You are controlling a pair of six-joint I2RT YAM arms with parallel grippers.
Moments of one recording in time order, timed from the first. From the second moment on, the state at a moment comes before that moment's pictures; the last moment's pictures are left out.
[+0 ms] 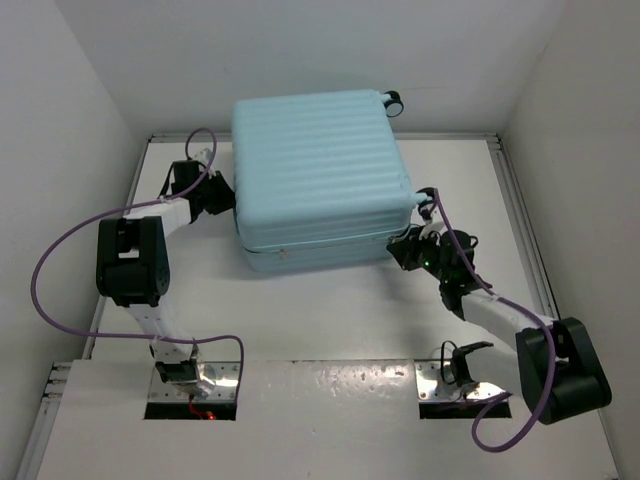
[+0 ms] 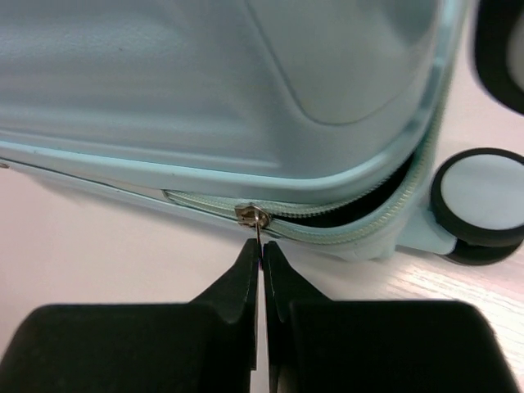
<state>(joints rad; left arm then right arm) 0.06 1.81 1.10 0.01 0.36 -0.40 0.23 1.18 0.28 0.55 -0.34 0.28</state>
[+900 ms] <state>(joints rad) 0.15 1.85 1.20 -0.24 0.50 -0.34 -0.07 1.19 0.33 0.45 -0.45 0.25</state>
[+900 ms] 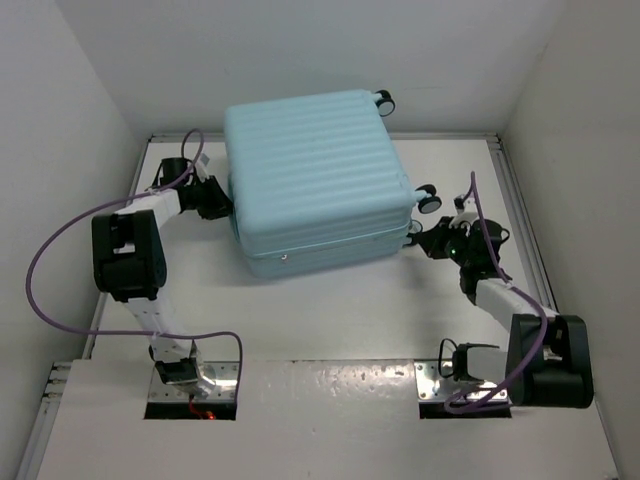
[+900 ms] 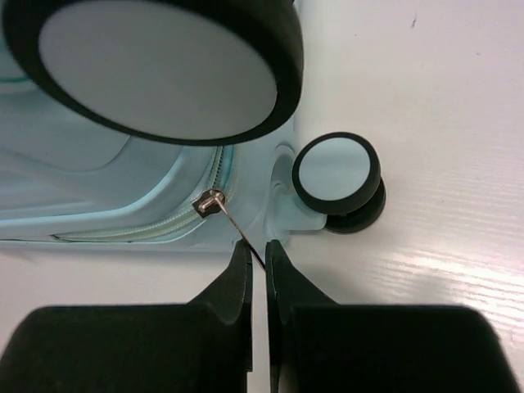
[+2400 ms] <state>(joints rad) 0.16 2.29 1.92 -0.77 0.55 -0.24 -0.06 2.46 1.75 0.50 -0.75 0.17</state>
